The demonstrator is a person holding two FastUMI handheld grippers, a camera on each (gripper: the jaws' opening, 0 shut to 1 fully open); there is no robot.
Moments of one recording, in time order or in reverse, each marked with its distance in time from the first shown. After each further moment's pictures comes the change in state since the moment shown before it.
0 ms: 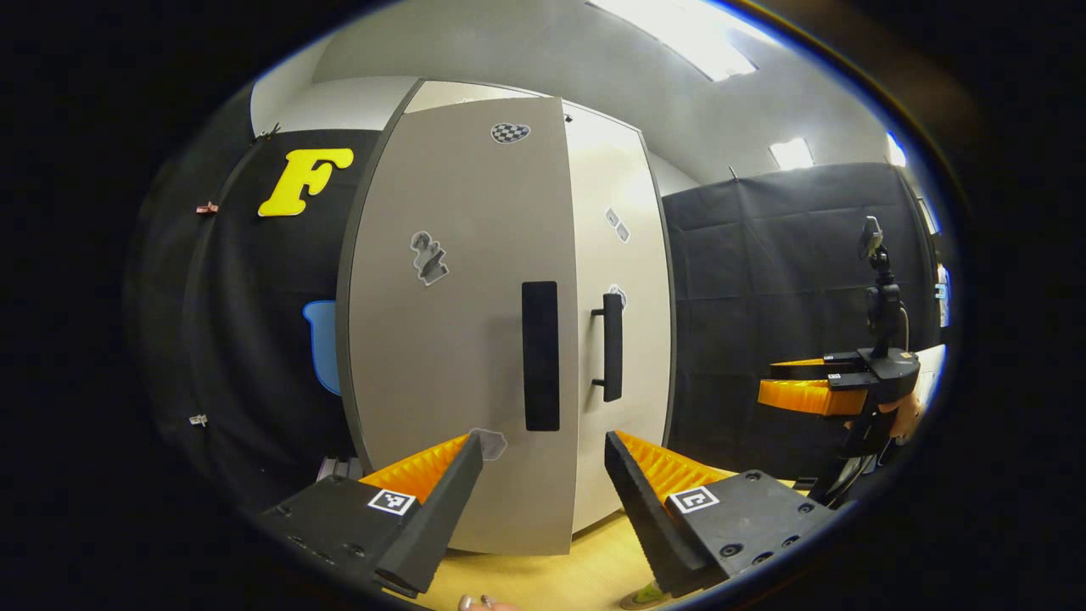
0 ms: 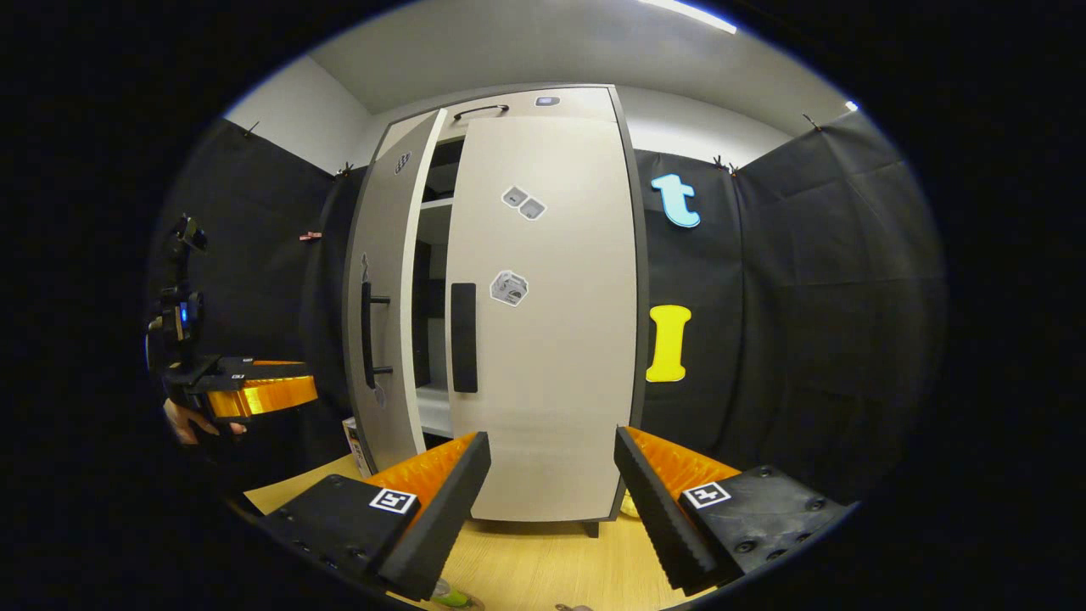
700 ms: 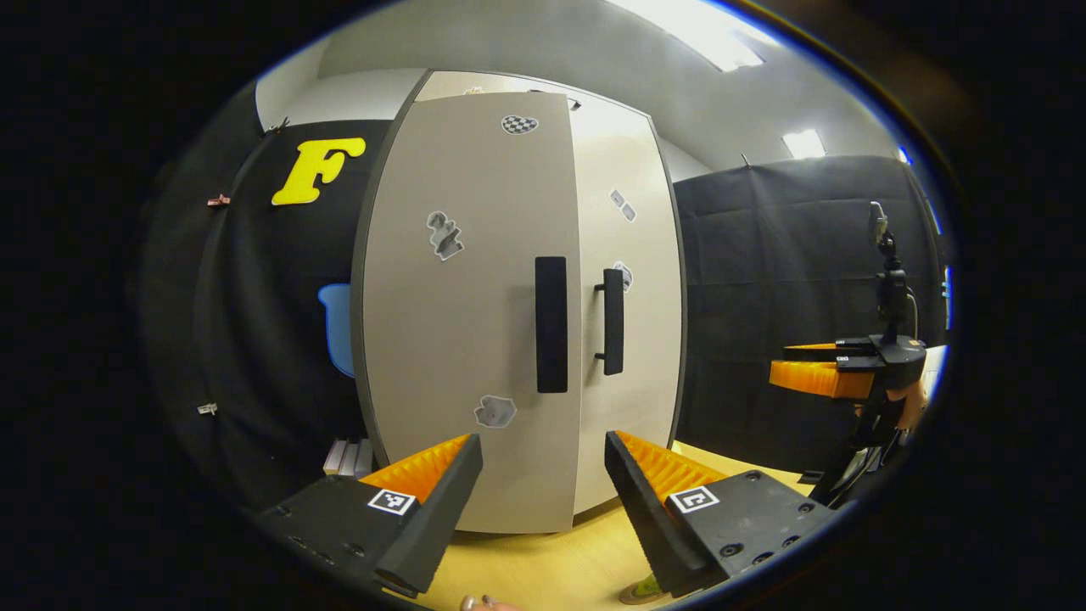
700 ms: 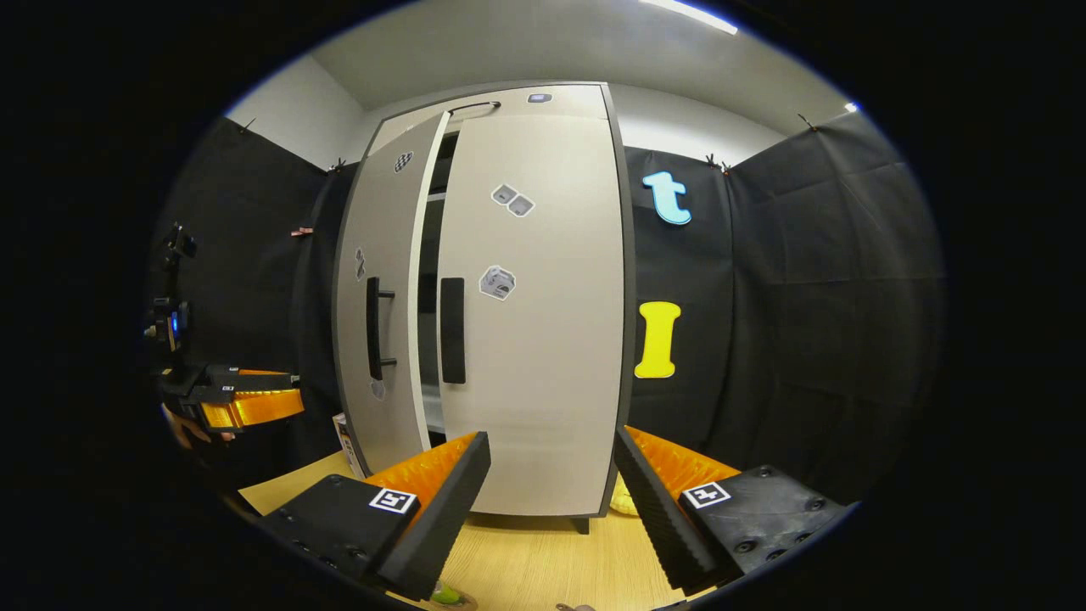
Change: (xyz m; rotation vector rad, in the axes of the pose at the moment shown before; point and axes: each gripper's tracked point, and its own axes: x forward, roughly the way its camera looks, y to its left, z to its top) left arm 0.002 -0.004 -0.011 -0.037 0.051 0.060; right arm 0.000 -0.007 -0.005 0.002 0.006 -0.022
